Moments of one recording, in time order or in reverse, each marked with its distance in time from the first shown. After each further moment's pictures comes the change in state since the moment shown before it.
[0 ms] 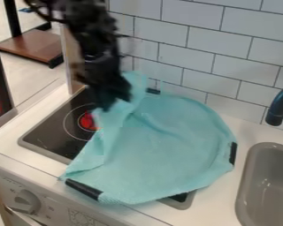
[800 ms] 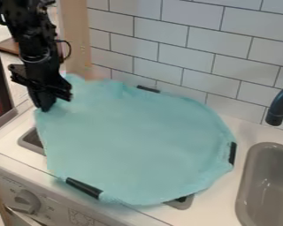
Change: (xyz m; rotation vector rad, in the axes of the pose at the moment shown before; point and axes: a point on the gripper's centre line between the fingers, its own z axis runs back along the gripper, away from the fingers) arm -0.032 0.091 -0.018 0.154 0.120 0.143
